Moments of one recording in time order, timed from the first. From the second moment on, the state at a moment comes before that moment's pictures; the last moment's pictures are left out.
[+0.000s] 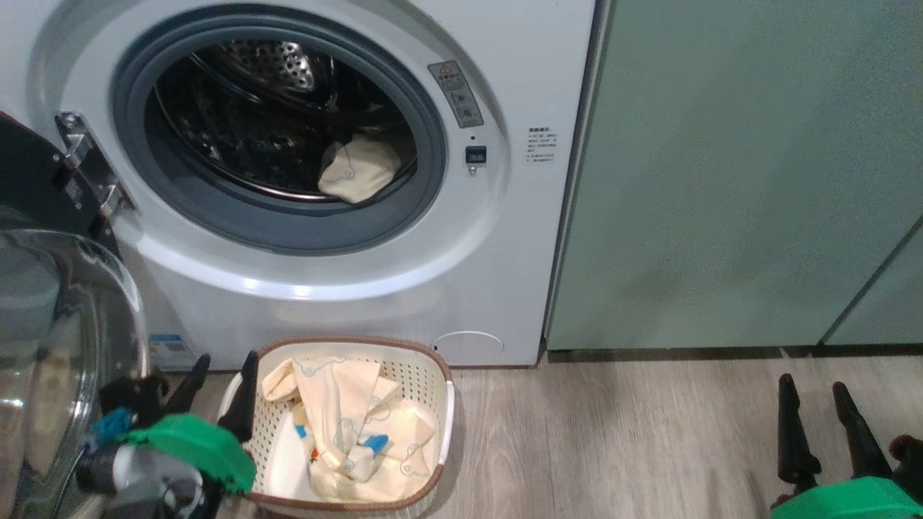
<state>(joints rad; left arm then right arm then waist) -0.10 0.22 -0.01 0.46 -0.43 -0.12 -0.23 0.06 -0.07 0.01 0.22 0.32 0.13 -0.25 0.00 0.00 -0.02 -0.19</state>
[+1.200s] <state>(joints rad) -1.17 0.58 -0.58 0.62 -0.80 -0.13 0.20 -0.28 -0.05 0.08 0.18 0.36 0.13 -0.25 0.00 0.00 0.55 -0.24</state>
